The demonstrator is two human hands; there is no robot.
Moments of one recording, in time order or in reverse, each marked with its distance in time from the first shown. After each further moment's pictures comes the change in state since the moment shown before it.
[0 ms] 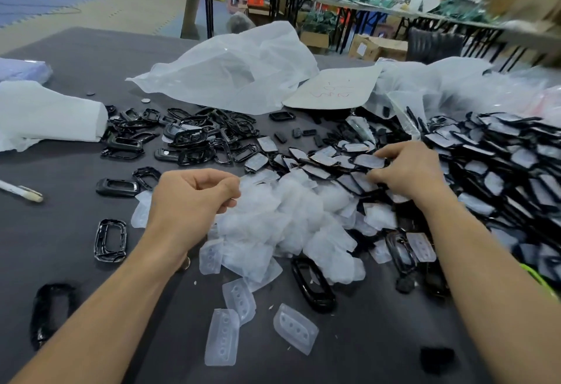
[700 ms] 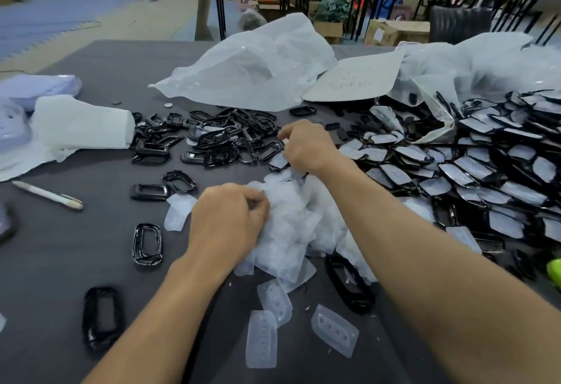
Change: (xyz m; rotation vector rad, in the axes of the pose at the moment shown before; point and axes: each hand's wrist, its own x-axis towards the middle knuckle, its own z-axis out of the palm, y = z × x) left_hand 0.000 -0.015 0.008 0.801 0.030 0.271; right_hand 0.013 -0.138 0.117 -0.043 -0.191 -0.393
